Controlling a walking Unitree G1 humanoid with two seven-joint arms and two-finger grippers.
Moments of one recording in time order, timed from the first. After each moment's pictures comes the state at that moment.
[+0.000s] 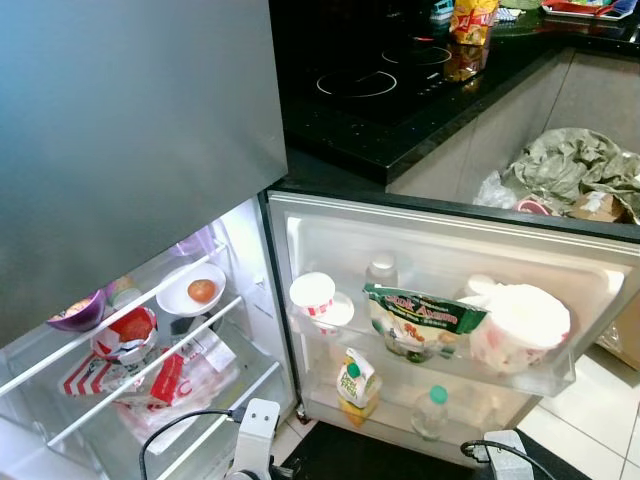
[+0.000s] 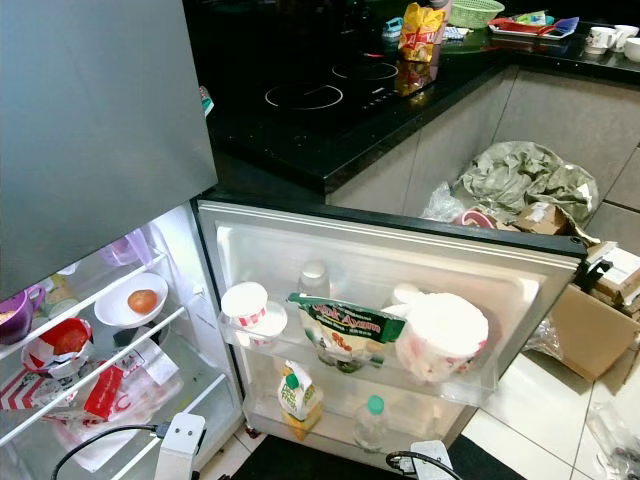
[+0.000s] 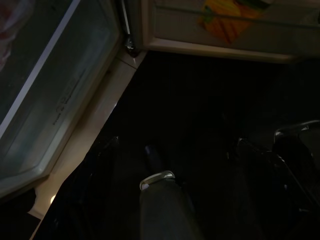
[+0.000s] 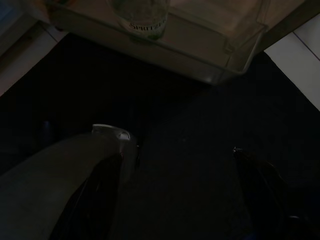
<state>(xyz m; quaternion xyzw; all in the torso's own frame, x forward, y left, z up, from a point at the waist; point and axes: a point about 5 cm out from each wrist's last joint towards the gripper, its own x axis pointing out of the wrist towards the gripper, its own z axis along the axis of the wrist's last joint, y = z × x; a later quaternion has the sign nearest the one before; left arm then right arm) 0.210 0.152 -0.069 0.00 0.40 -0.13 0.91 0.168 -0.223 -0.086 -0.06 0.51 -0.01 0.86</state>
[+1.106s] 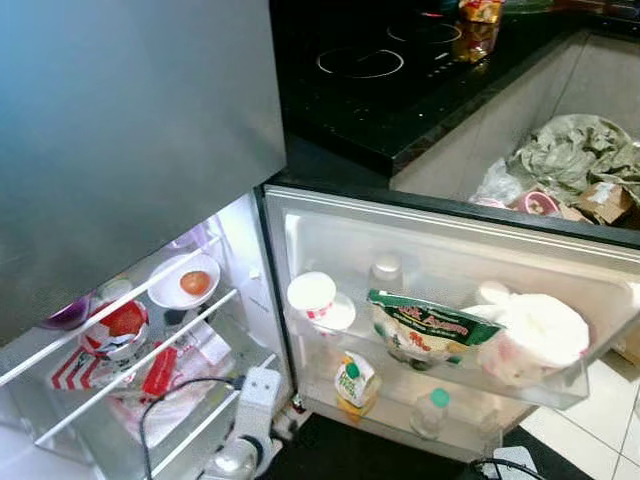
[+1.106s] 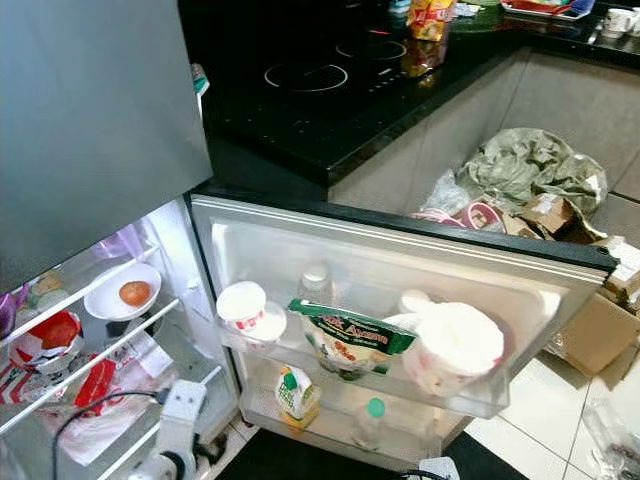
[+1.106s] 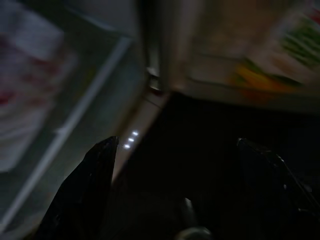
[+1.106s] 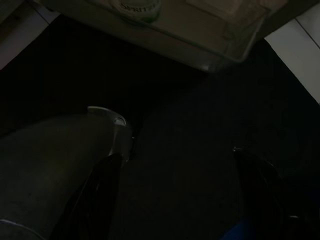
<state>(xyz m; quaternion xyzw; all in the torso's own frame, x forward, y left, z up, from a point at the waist) 0.254 0.175 -0.036 0.03 0.31 -0.06 0.95 0.147 -0.230 -0.091 -0.06 0.51 -0.01 0.86</state>
